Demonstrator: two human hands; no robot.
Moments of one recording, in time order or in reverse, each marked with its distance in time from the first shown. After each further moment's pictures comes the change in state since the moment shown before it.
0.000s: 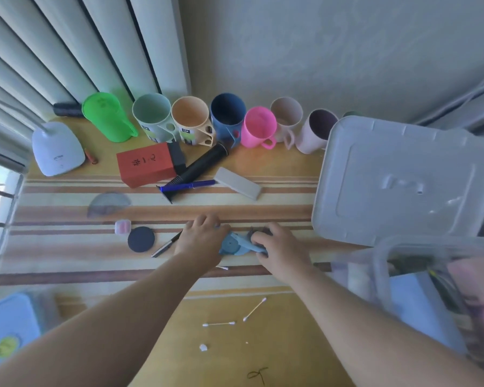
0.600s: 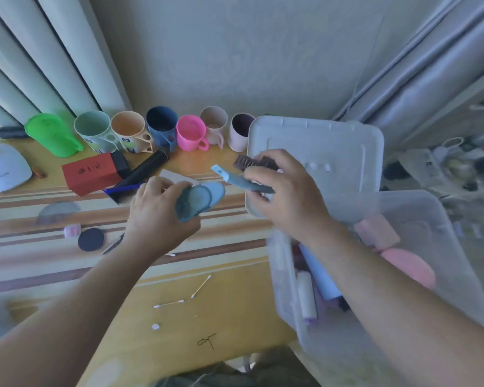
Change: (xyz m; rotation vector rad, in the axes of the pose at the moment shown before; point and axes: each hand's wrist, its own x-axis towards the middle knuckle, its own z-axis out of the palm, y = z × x) left_hand -0.072 0.086 -0.115 -0.345 0.460 -0.080; right_hand -0.107 0.021 -0.200 0.125 0.691 -0.264
